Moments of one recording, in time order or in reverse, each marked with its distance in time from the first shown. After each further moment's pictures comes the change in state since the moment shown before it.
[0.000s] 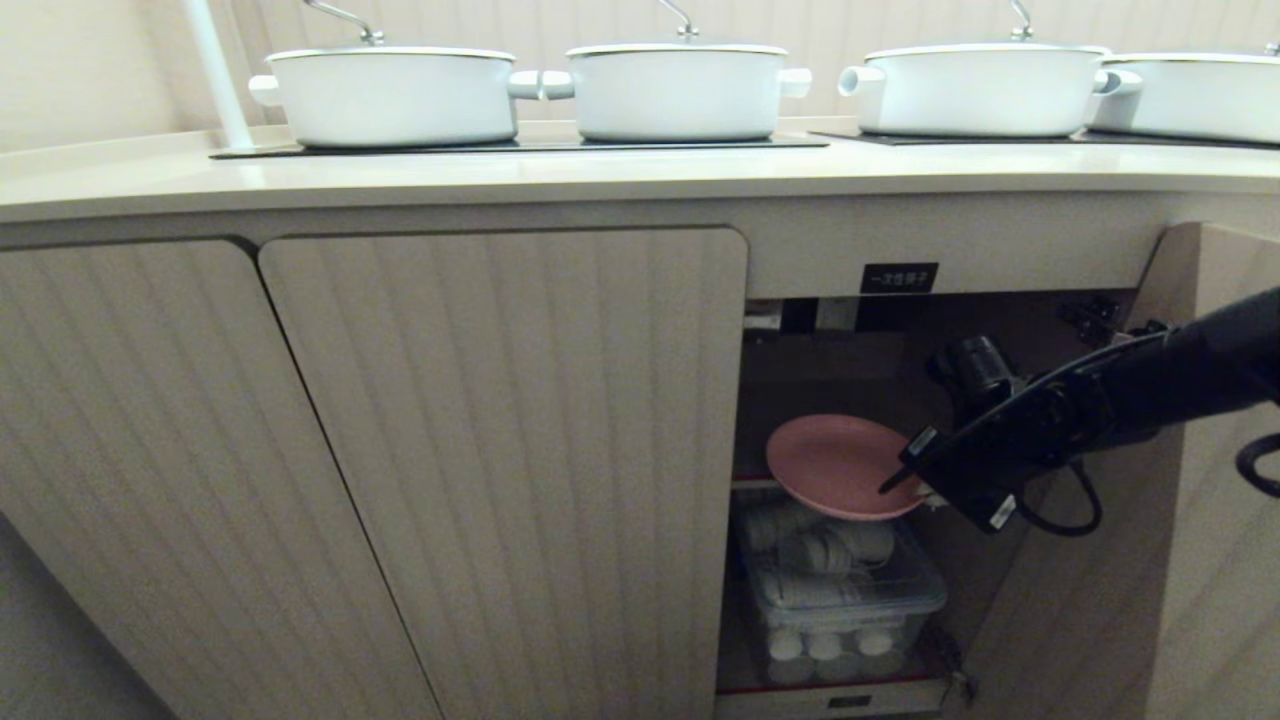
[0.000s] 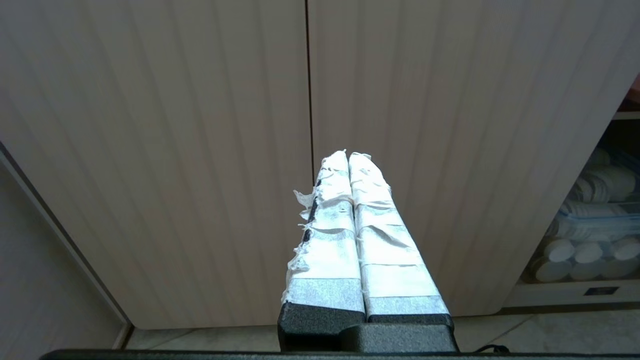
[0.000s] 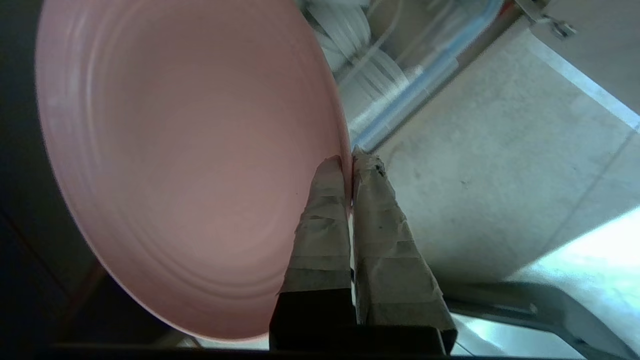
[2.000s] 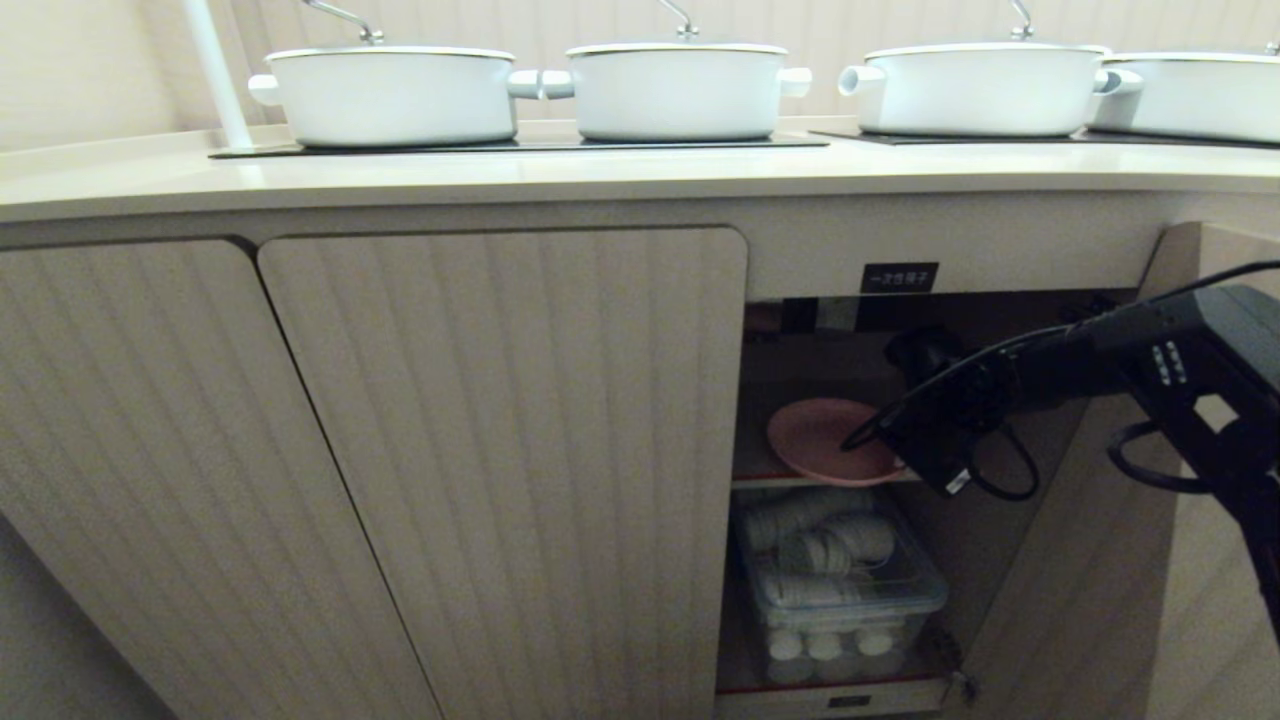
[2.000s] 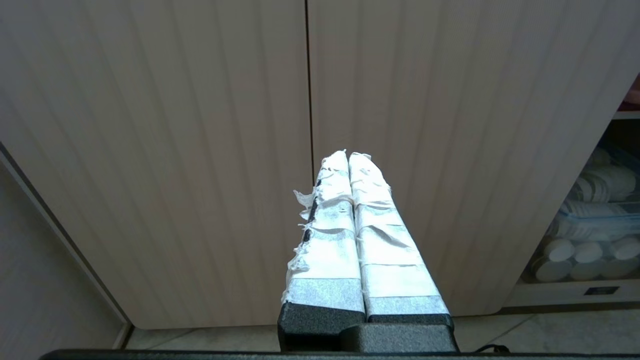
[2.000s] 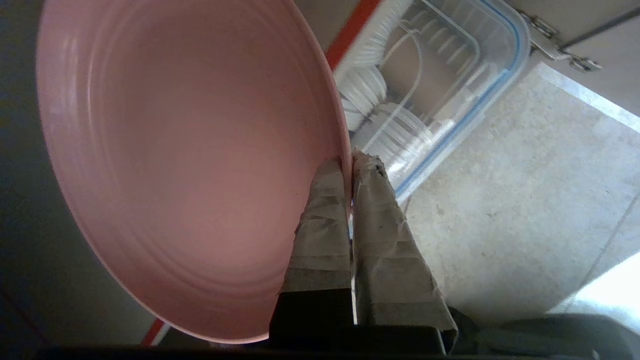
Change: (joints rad) left arm 0.000 0.000 0.000 0.000 0.000 0.000; right arm -0.012 0.239 -0.389 0.161 -0.081 0.082
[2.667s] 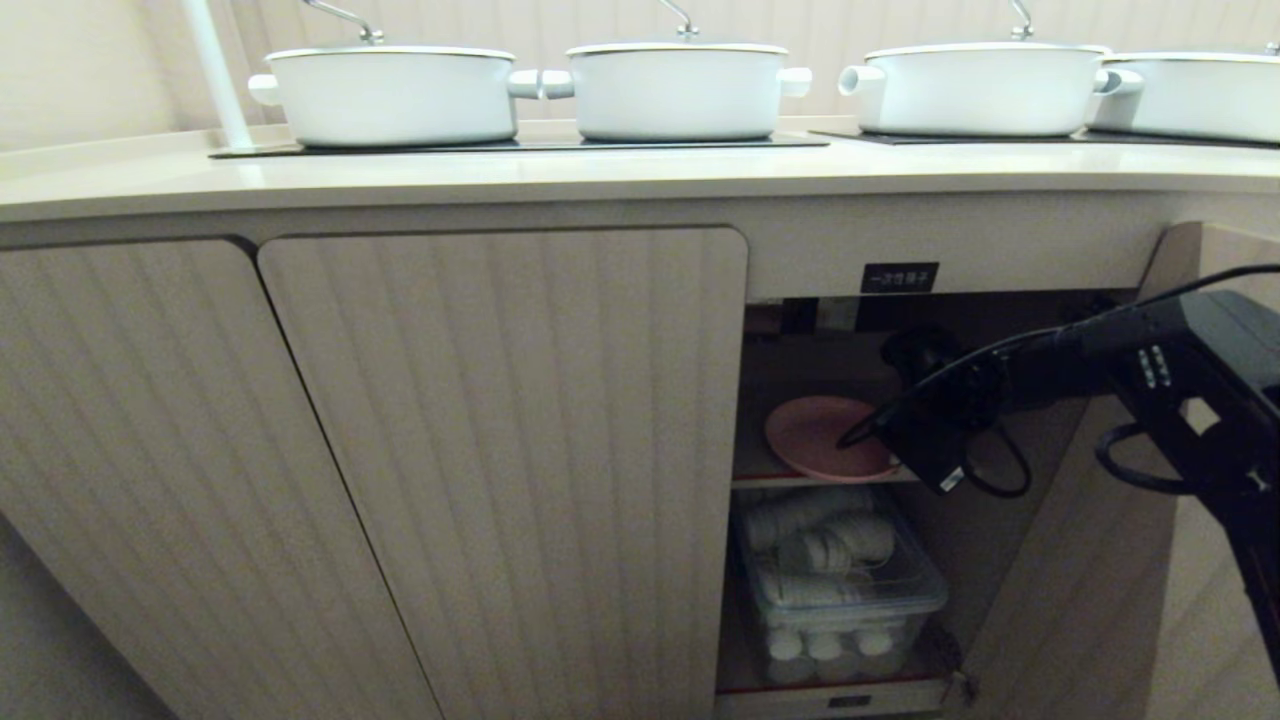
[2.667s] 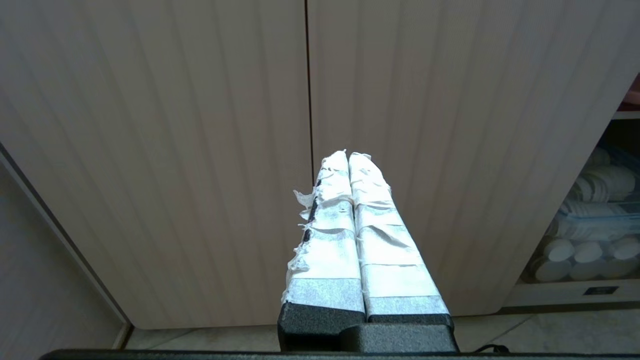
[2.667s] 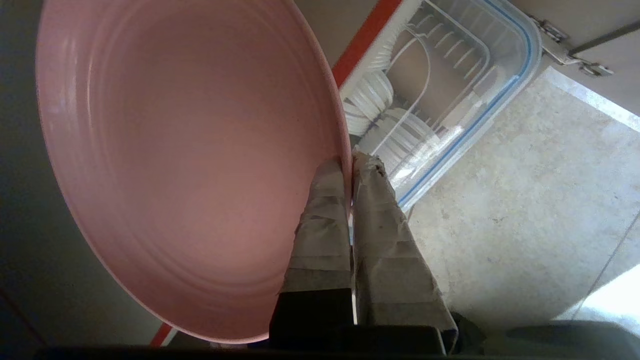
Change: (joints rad) left arm 0.000 0.000 0.000 0.000 0.000 0.000; right arm 0.000 0.029 -0.040 0.003 0.000 0.000
